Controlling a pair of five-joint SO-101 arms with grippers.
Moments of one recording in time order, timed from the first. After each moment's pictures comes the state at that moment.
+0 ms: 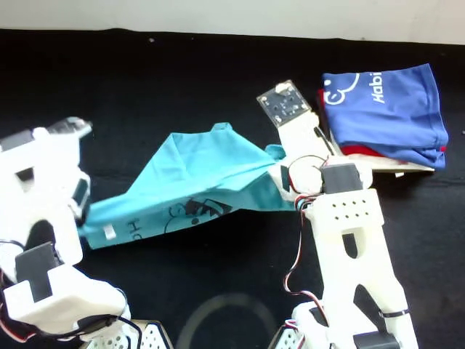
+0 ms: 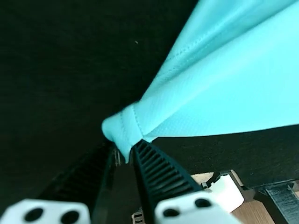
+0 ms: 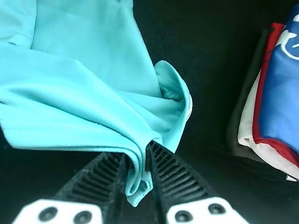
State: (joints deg) left arm -32.4 2.7 15.7 85.5 -30.7; right arm -15.6 -30.2 27.7 65.0 22.4
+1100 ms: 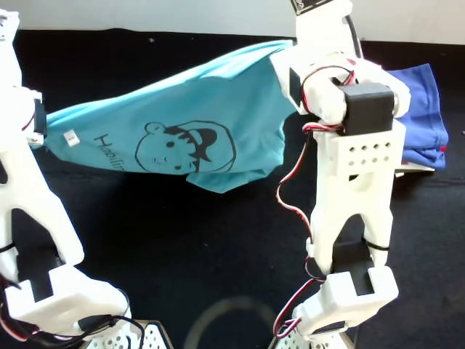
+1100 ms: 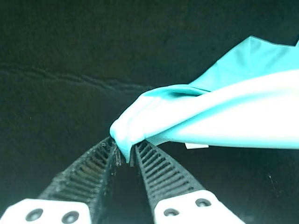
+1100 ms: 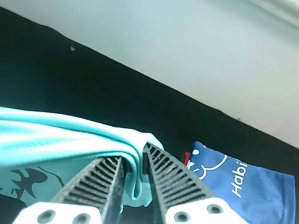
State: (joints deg) left arm -31.1 2.7 -33.8 100.5 -17.3; right arm -15.1 5.8 -54.4 86.1 19.4
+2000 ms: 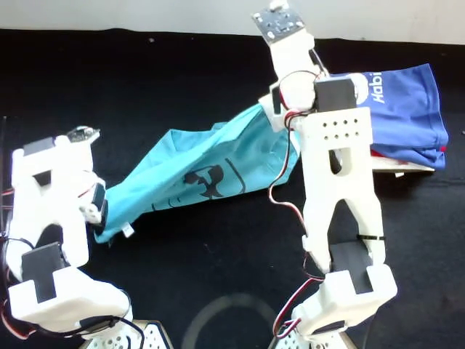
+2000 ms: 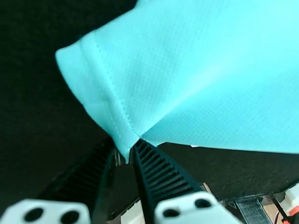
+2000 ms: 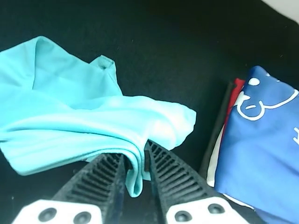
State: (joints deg) left arm -28.3 2.0 27.2 80.3 -19.3; right arm -16.2 6.1 -29.8 86.6 20.4
